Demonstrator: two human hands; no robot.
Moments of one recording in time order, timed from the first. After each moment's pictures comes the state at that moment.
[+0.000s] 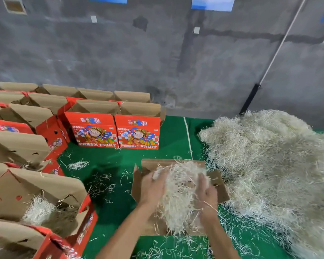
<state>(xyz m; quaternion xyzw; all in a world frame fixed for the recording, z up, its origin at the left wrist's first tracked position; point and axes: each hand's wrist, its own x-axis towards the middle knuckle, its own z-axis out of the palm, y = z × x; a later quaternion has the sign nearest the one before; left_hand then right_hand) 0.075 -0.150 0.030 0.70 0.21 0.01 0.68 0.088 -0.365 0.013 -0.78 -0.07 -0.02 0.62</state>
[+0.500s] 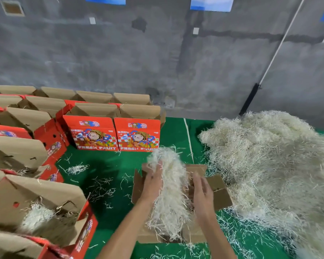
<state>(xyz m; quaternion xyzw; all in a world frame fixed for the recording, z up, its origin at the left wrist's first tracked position) 0.102 -0.142 0.031 0.67 0.22 -0.05 0.71 0.084 -0.296 0.020 -0.74 0.09 -0.02 0.66</state>
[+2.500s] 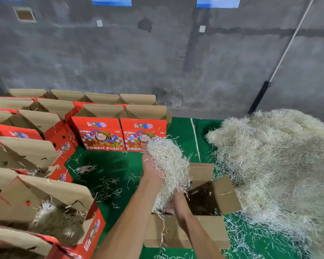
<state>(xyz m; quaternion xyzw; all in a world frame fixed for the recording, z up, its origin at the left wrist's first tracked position) 0.145 -0.126 0.070 0.40 0.28 0.03 0.87 0.105 -0.231 -0.029 -0.68 0.15 0.24 0.67</state>
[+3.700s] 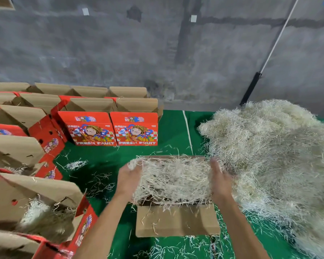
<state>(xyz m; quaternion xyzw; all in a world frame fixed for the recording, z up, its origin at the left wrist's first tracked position) 0.109 -0.078 0.017 0.70 0.23 0.03 0.67 0.138 -0.361 0.013 -0.72 0.22 -0.01 0.66</state>
